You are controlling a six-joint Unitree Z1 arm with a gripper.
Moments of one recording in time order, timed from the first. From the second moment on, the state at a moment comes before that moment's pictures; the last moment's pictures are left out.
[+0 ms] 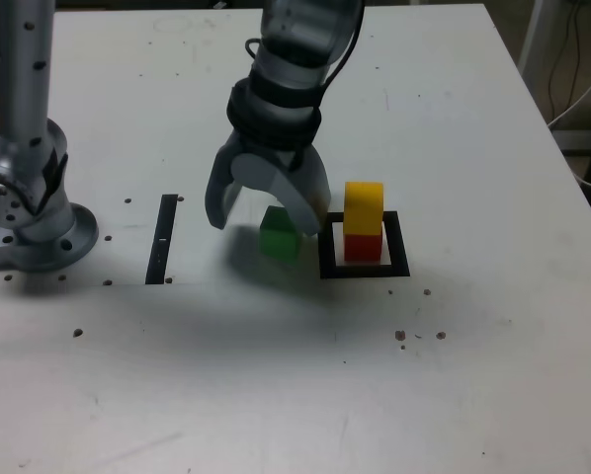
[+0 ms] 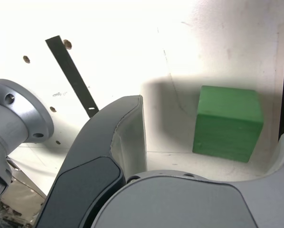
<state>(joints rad) -0.05 1.92 -1.22 1.21 0.02 0.20</state>
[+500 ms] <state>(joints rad) -0.06 1.98 -1.22 1.17 0.01 0.21</state>
